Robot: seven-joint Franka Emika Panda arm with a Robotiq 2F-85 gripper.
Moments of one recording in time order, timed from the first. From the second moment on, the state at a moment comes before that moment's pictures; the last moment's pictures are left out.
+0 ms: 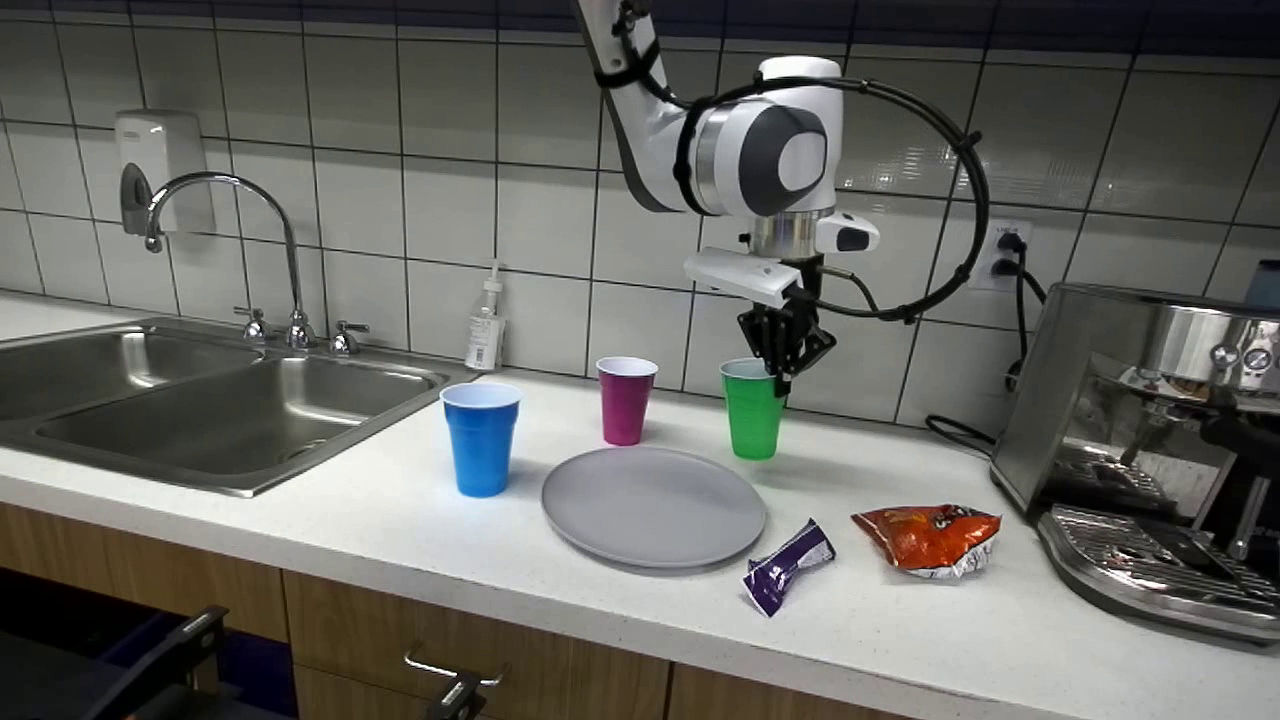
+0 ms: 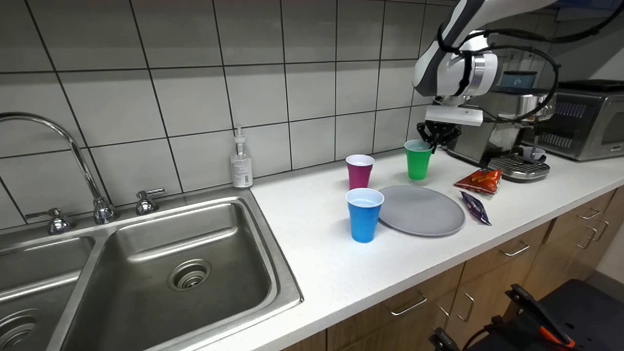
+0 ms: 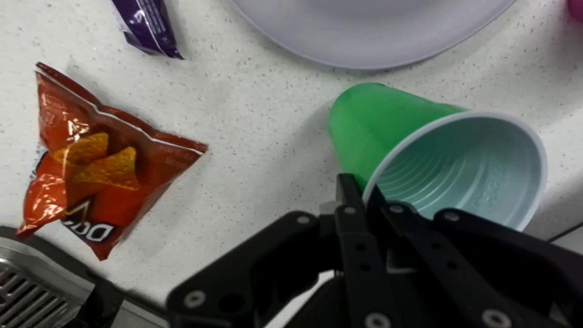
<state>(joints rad) -0.30 0.47 -0.19 -1.92 0.13 2.64 0.12</state>
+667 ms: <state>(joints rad) -0.30 0.31 -0.22 -2.13 0.13 2.64 0.08</state>
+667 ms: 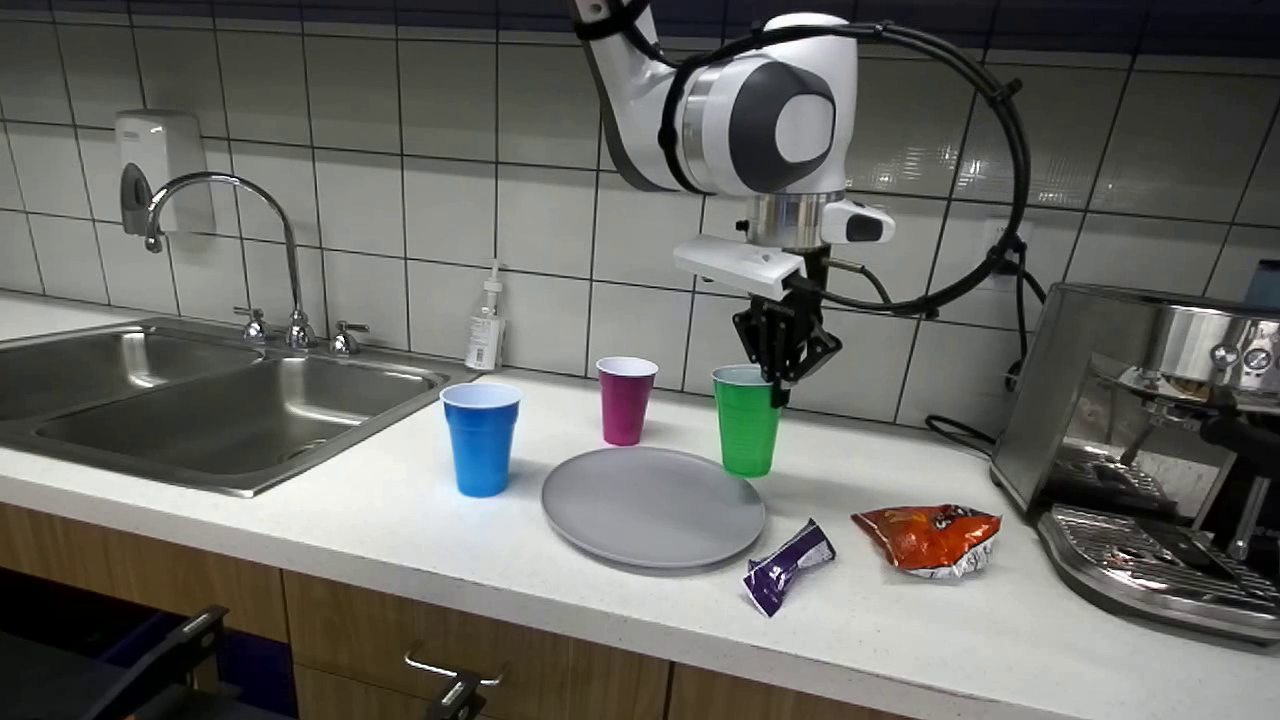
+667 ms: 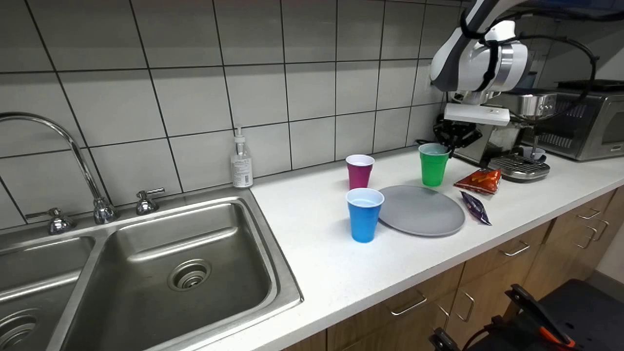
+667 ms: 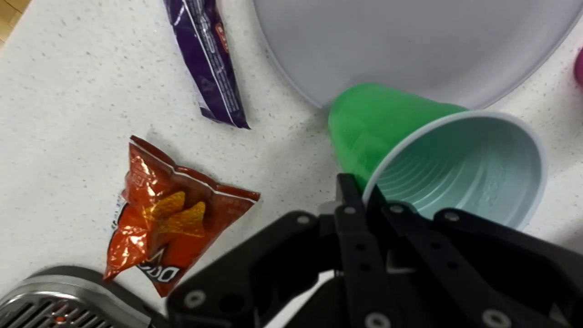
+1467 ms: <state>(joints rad) -0.29 0.26 -0.23 -2.25 0.13 2.64 0.05</state>
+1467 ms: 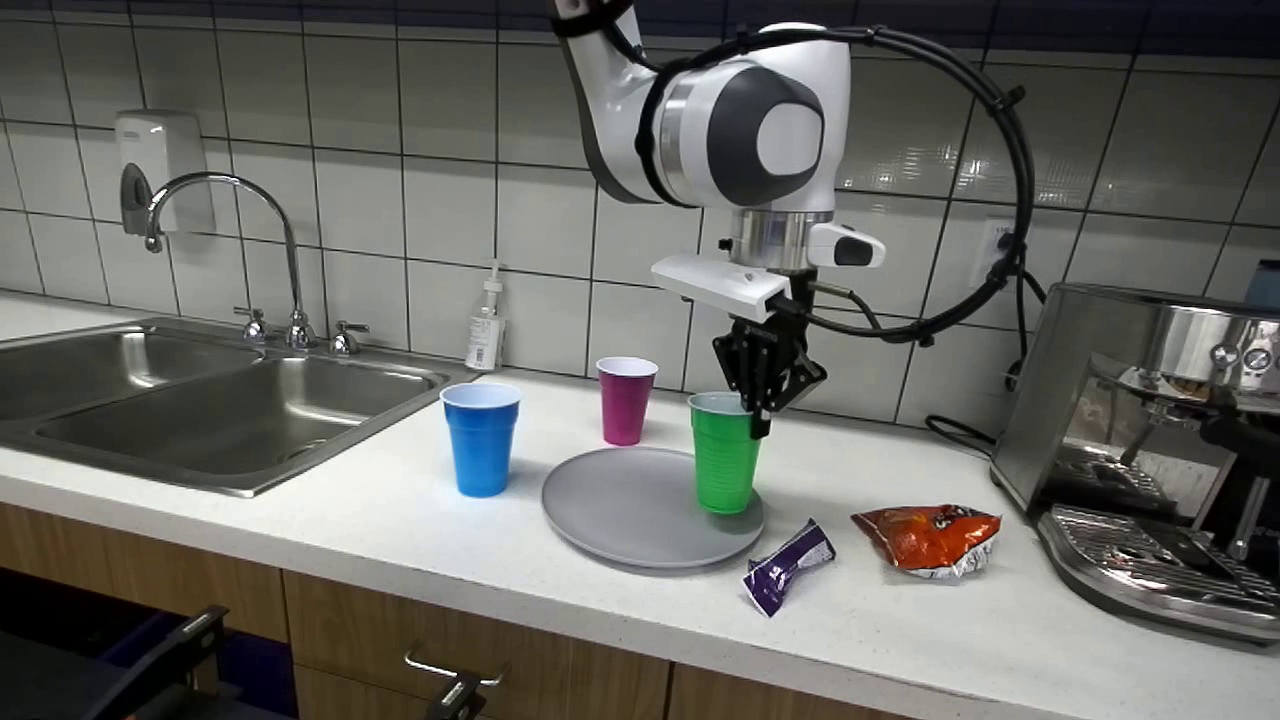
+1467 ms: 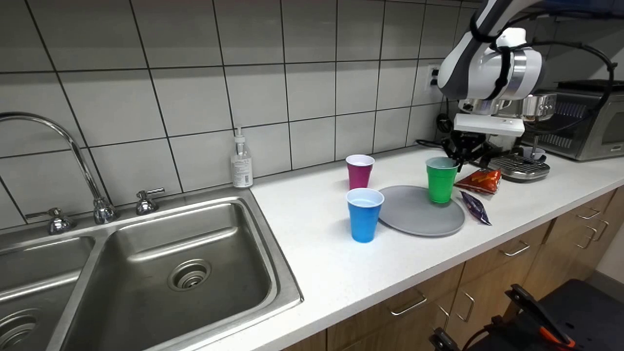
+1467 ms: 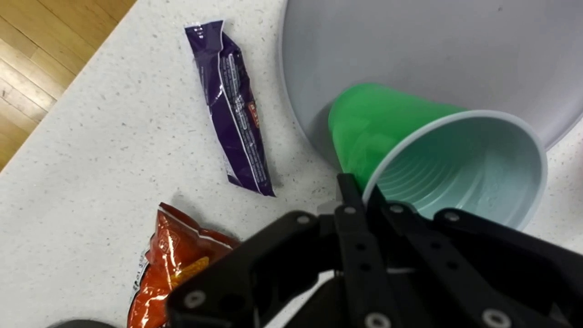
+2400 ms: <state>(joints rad) -0.29 0.26 -0.23 -2.28 0.13 2.64 0.05</state>
